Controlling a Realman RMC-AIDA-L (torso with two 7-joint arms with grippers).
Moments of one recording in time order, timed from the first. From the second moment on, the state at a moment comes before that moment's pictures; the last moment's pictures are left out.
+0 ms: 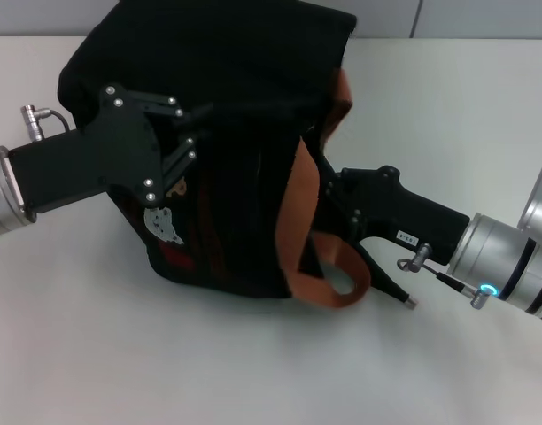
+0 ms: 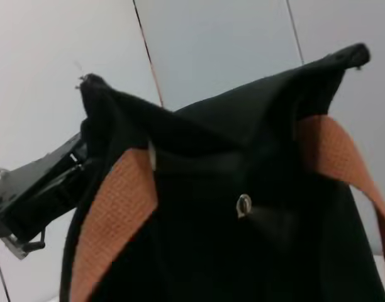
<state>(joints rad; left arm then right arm) -0.43 -2.07 0.78 0.61 1.60 1.73 -0.59 0.64 2.09 -0.32 0.09 -1.92 -1.34 0.69</state>
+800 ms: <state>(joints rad) -0.44 -2.07 0.79 0.57 1.58 1.69 -0.62 0.53 2.09 -0.02 0.36 -1.92 -1.37 -0.01</state>
